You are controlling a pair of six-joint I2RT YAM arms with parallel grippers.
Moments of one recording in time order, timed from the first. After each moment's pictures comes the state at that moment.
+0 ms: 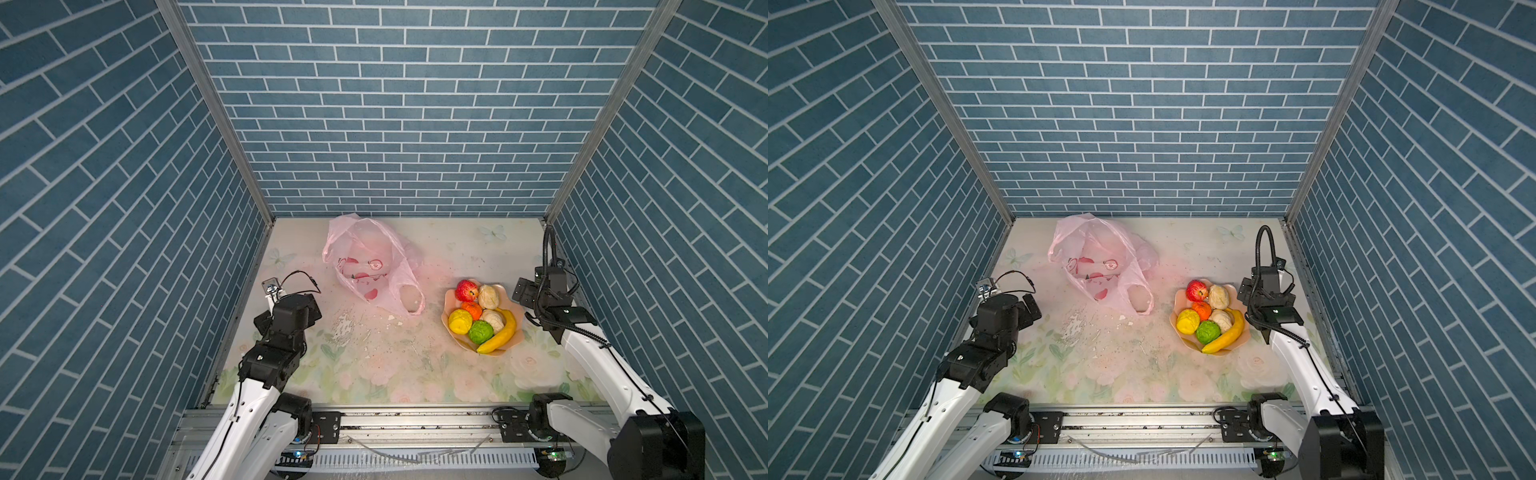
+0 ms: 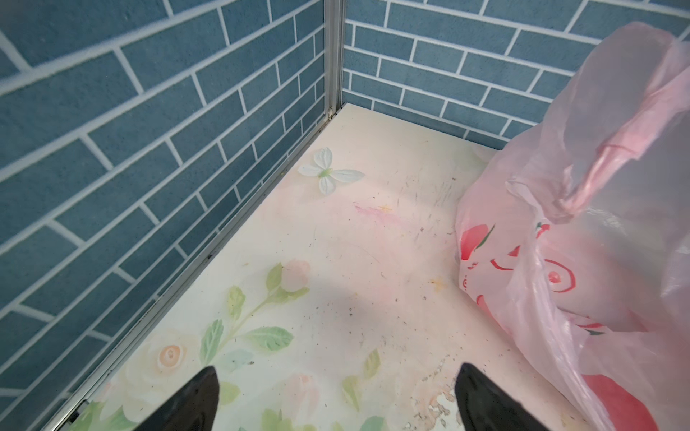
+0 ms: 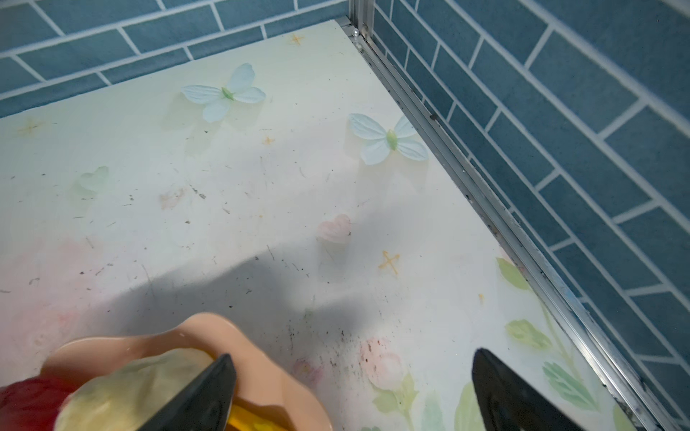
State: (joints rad) left arm -0.26 0.67 0.60 -0.56 -0.59 -0.44; right arm 0.12 1.07 0.71 -0.39 0.37 0.34
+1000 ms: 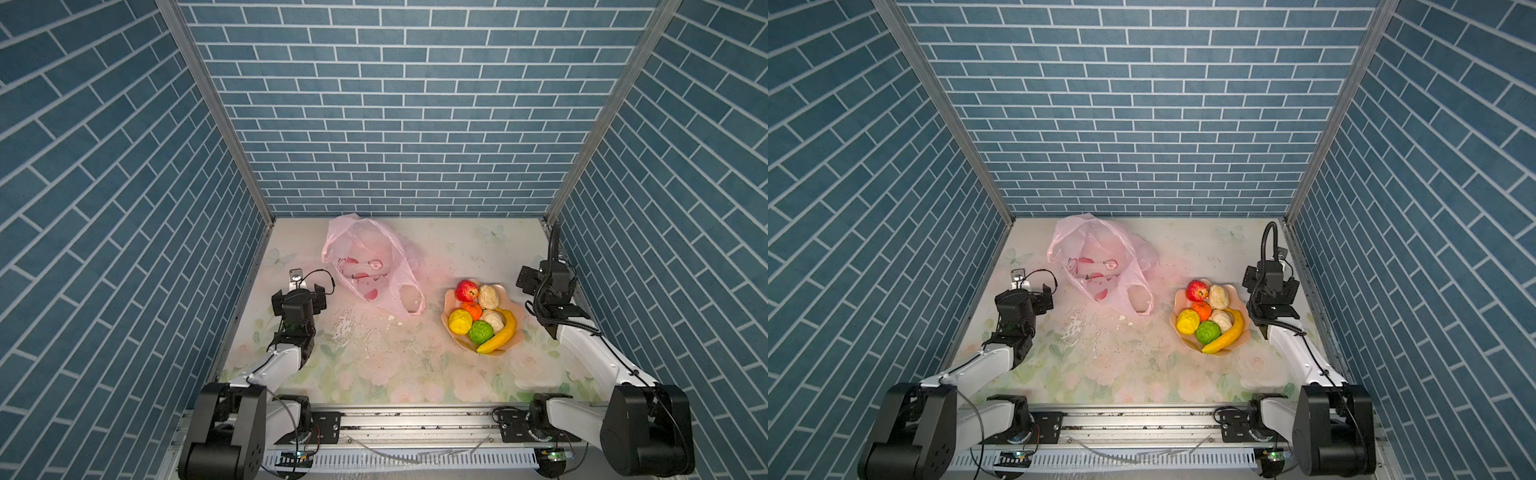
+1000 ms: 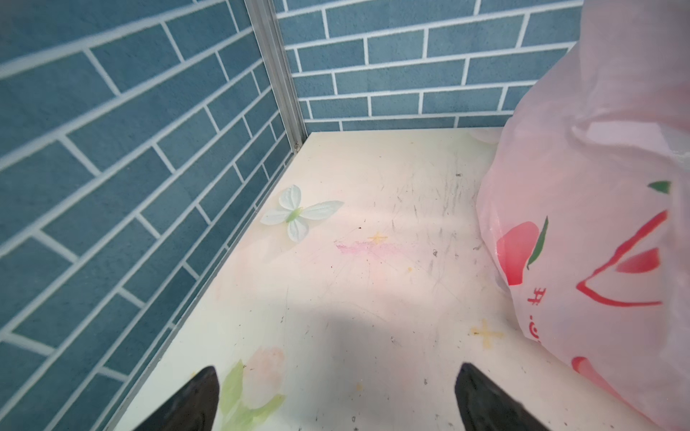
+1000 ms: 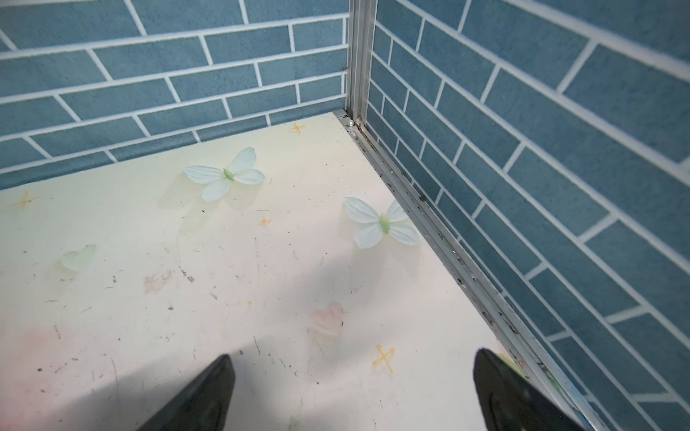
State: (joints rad) left arm -0.07 1.19 0.32 0.48 -0.38 0.00; right arm 0.08 1.16 0.64 0.02 0.41 0.16
